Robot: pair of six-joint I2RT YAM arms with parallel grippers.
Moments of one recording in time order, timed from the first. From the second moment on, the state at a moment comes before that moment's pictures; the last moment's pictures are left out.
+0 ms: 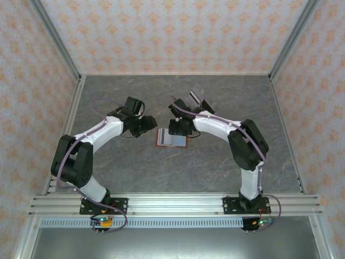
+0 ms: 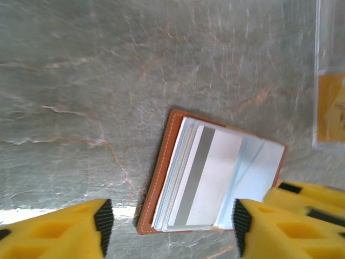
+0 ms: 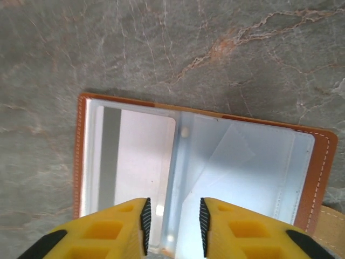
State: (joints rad) left arm -0.31 1.61 1.04 -0.50 0.25 -0.80; right arm 0.69 1.91 1.36 -0.55 -0.11 0.68
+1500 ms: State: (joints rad) left arm -0.39 1.87 1.15 -0.45 0.32 -0.82; right arm 0.63 1.97 1.22 -0.26 -0.32 0.85
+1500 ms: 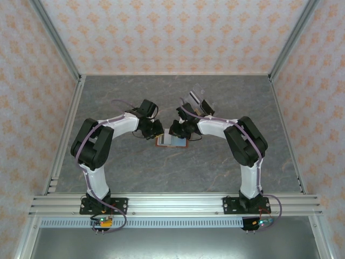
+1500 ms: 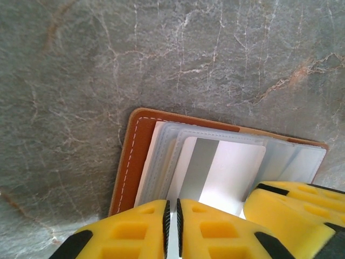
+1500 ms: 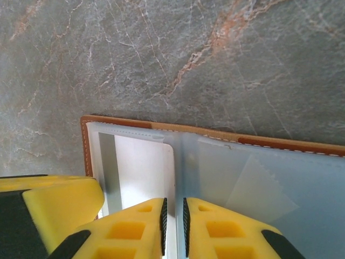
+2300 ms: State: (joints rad) left arm -0.39 1.87 1.13 -0.41 0.32 -0.83; right arm 0.58 1.98 1.18 -0.14 -0.42 0.87
